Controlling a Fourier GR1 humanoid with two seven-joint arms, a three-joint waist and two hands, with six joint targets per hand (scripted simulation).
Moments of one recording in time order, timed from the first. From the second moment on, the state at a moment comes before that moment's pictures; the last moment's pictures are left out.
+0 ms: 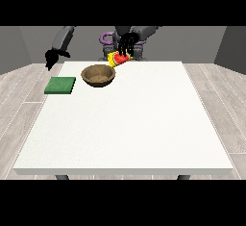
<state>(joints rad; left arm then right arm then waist) -0.80 0.02 -0.48 -0.94 -1.29 0.26 0.29 -0.37 -0.41 -0.32 -0.51 -0.19 0.37 -0.73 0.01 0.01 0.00</state>
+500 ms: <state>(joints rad) -0.84 0.00 -0.57 -1.05 -1.42 0.07 0.34 -0.36 -0.43 -0.32 -0.48 -0.19 0.37 -0.75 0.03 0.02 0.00</state>
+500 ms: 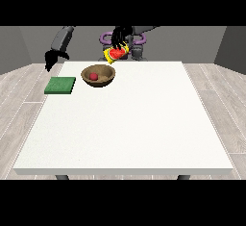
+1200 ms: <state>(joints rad) -0.88 0.04 -0.64 -1.09 -1.57 -0.09 0.22 -0.37 -0.42 -0.31 -0.49 -0.20 0.37 -0.75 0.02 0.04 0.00</state>
